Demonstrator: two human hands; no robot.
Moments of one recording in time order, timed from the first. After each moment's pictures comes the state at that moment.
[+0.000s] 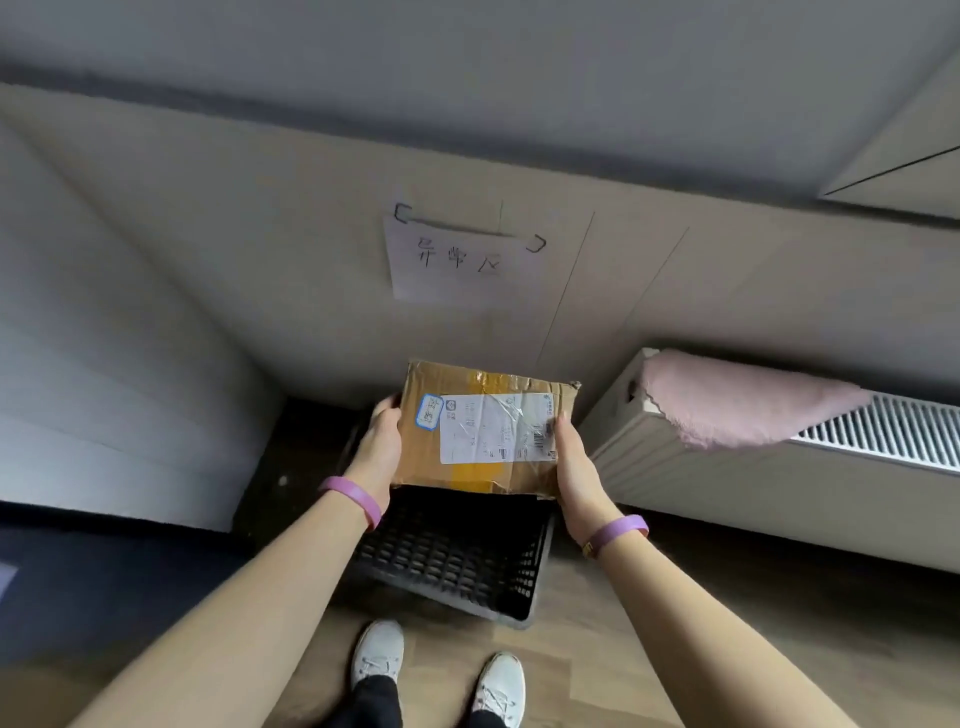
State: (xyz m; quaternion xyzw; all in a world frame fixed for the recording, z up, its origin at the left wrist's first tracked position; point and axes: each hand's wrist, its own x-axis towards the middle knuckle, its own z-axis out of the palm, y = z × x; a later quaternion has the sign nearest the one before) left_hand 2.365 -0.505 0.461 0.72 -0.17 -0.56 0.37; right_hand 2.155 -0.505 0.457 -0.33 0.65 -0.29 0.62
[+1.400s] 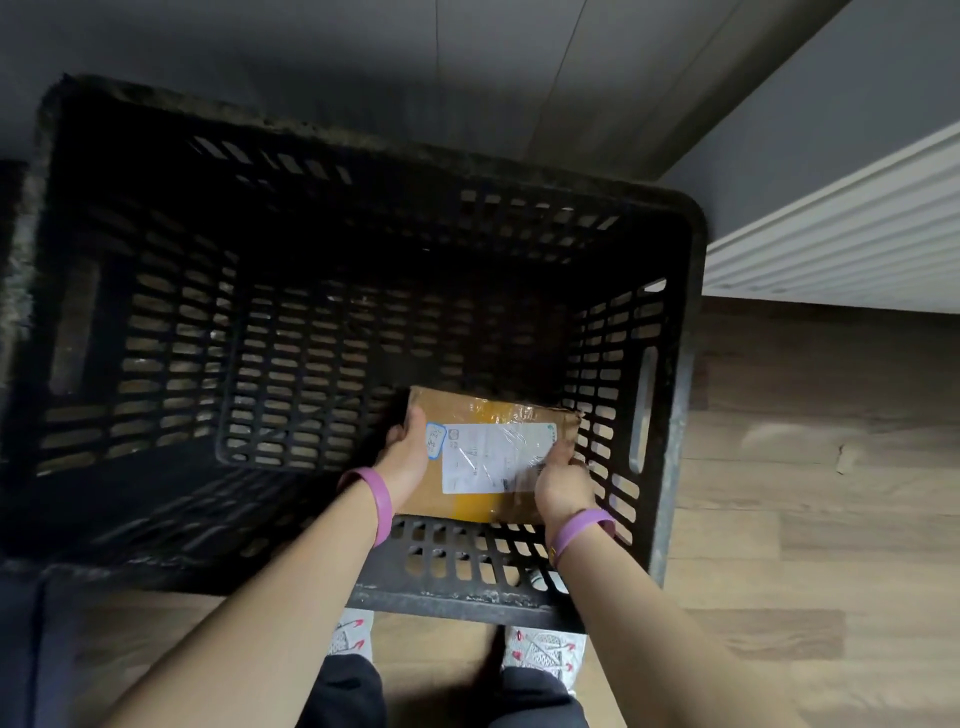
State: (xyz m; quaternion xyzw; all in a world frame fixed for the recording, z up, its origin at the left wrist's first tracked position) left_hand 2.332 -0.443 -0.121 0.77 -0.16 -0.62 0.00; right_hand 2.170 -0.422 -0.094 -0.09 0.87 -0.02 0.48
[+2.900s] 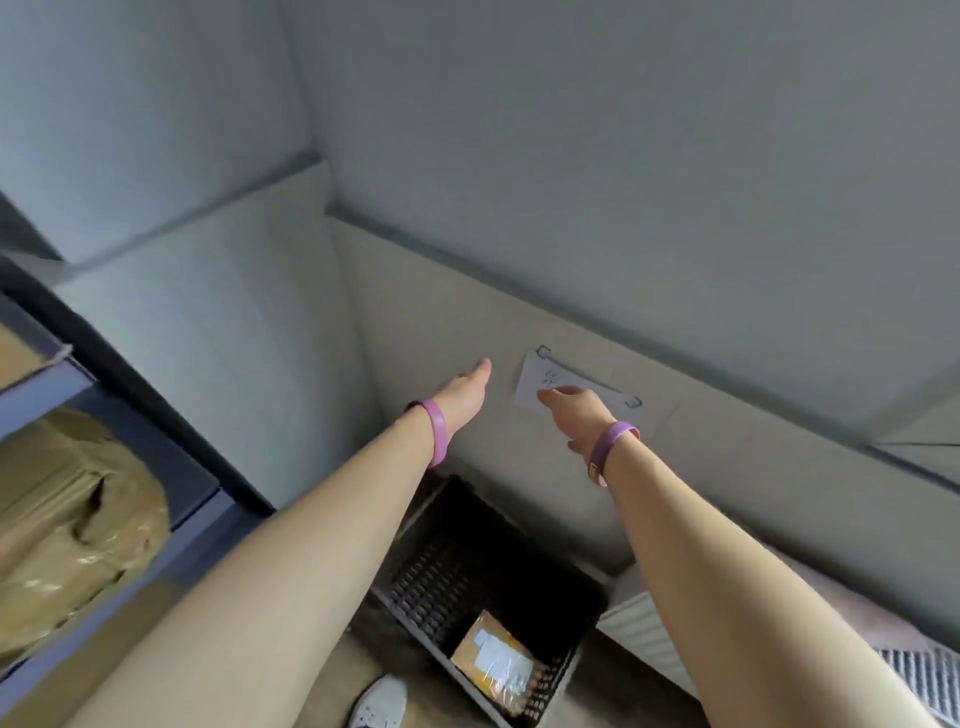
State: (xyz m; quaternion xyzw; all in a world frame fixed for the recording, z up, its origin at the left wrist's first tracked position) left_hand 2.415 -0.518 0.699 0.76 -0.25 -0.48 0.35; right_hand 2.273 -0.576 0.713 -0.62 0.59 -0.08 0.51
